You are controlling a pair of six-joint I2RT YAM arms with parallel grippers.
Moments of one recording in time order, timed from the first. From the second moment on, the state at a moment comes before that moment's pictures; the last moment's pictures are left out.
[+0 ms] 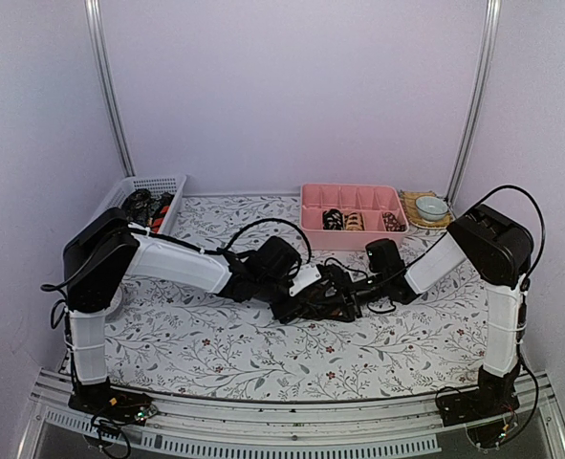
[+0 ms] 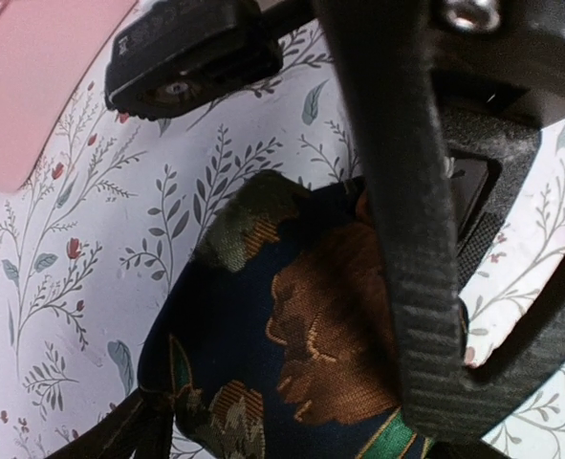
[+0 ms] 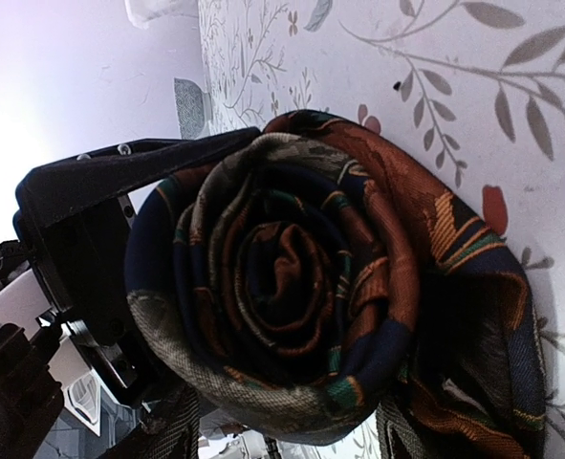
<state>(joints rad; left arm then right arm) -0.97 2.03 1.25 -0.10 -0.04 0.28 0.57 2.06 0.86 0.54 -1.05 1.03</state>
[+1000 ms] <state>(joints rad) -0.71 1.80 1.08 0.08 0.35 -0.28 0.56 2.15 0.82 0.84 -1.04 1.20</state>
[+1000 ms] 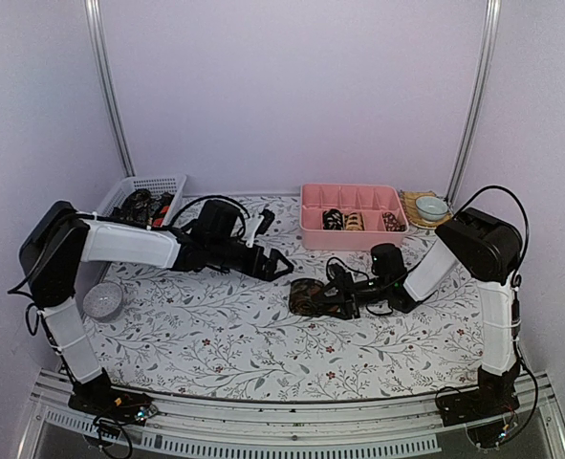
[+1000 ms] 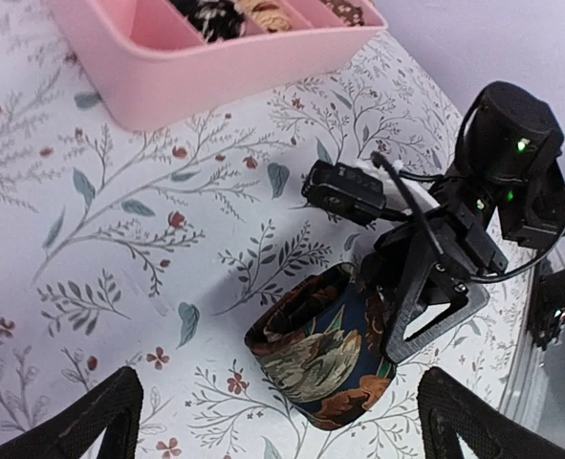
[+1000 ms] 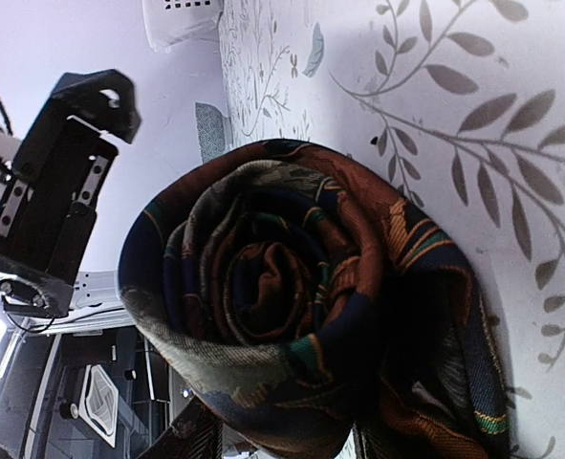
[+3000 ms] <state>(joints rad) -0.77 2.20 1.09 0.60 0.64 -0.90 0.56 2.16 0.81 0.88 -1.07 1.17</state>
